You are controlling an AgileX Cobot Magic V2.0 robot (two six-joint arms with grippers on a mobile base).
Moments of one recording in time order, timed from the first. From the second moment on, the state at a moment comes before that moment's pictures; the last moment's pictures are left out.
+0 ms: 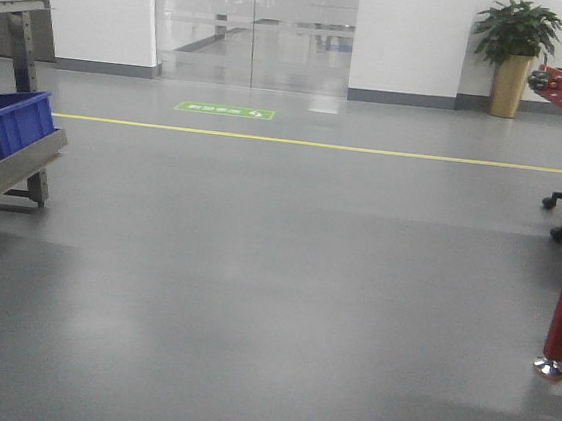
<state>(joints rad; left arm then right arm) -0.34 1.68 -2.15 -0.13 0.99 -0.07 0.36 1.68 -1.98 0.11 0.96 0.15</state>
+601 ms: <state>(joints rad) -0.34 1.68 -2.15 -0.13 0.99 -0.07 0.36 1.68 -1.98 0.10 0.95 0.15</state>
